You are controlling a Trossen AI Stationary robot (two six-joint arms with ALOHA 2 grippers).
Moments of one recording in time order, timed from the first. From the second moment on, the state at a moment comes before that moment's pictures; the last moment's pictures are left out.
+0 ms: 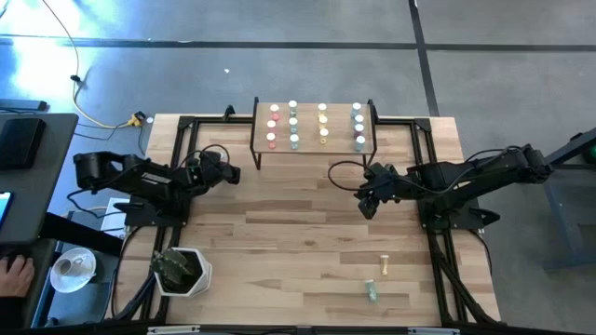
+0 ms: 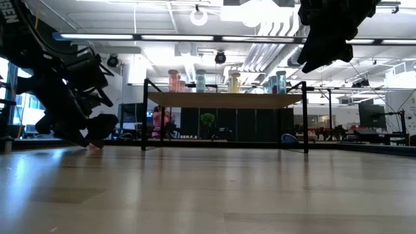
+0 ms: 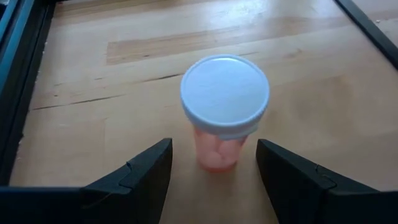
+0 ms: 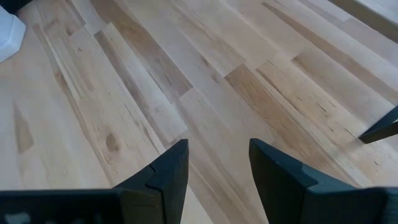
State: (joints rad) left arm 0.51 1.28 0.15 0.13 -0.71 -0.76; right arm 0.15 1.06 0.85 -0.67 0.32 0.72
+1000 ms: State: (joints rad) left arm 0.50 1.31 0.15 0.15 -0.72 -0.71; right arm 0.15 1.06 0.85 -0.67 0.32 0.72
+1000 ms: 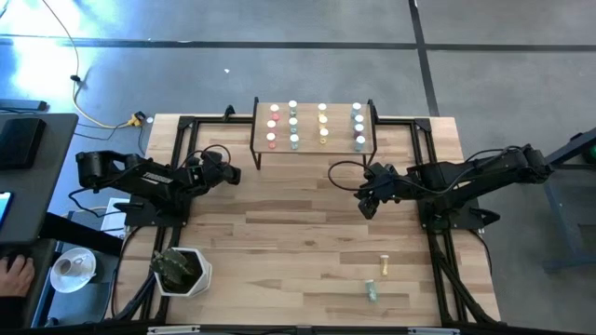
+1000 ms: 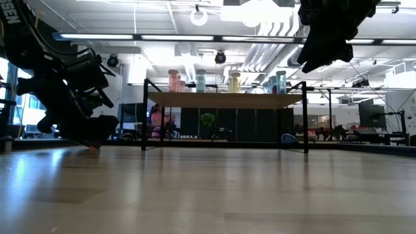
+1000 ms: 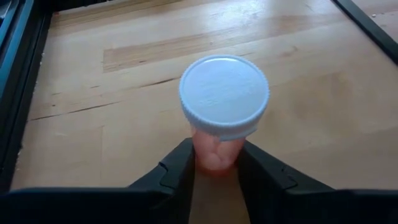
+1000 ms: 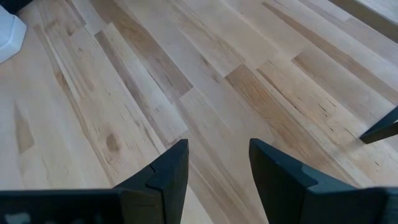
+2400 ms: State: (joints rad) left arm 0.50 1.06 0.14 0.12 -0.29 -0.47; right arm 0.15 1.06 0.85 -0.38 0.34 0.52
